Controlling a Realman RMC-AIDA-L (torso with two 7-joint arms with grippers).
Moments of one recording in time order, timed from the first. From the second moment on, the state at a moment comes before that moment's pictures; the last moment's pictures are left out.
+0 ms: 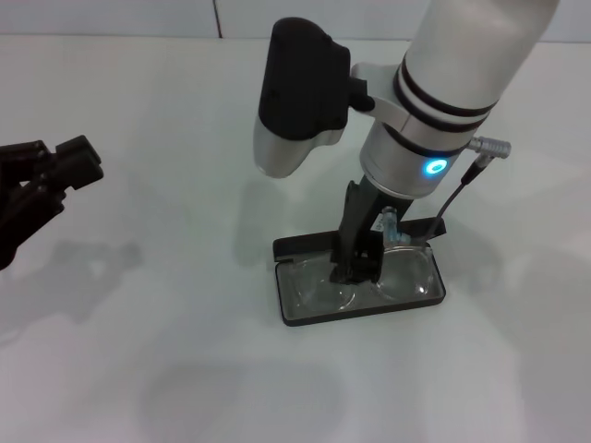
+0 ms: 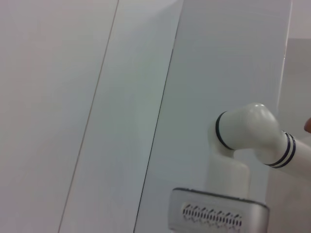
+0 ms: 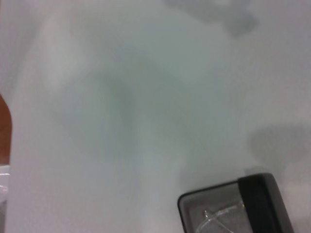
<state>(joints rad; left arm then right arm) -0.21 -1.97 0.83 0.73 1.37 1.96 -1.37 1.11 2.03 -1.87 -1.11 -2.26 -1.51 2.50</state>
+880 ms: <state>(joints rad) -0.33 -1.98 0.83 0.71 1.41 1.95 -1.40 0.44 2.02 -1.18 -1.85 -2.13 -1.58 2.35</state>
